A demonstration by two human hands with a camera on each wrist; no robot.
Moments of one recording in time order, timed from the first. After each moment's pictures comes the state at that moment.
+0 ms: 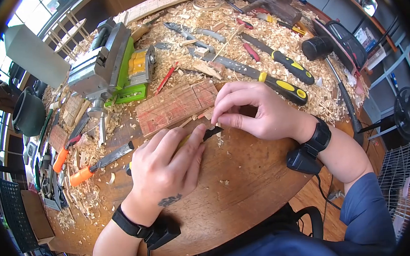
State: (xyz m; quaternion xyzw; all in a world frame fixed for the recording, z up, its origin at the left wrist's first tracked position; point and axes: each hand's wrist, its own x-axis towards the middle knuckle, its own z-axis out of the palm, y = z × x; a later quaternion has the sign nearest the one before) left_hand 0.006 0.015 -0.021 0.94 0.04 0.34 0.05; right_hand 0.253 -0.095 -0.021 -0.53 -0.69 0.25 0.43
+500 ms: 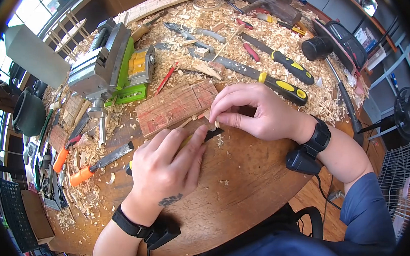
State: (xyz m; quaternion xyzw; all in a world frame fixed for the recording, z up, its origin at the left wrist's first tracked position) left_hand 0.006 0.012 -0.015 0.95 0.05 0.31 0.06; right_hand 0.252 -0.094 -0.023 -0.52 -0.68 0.26 0.44
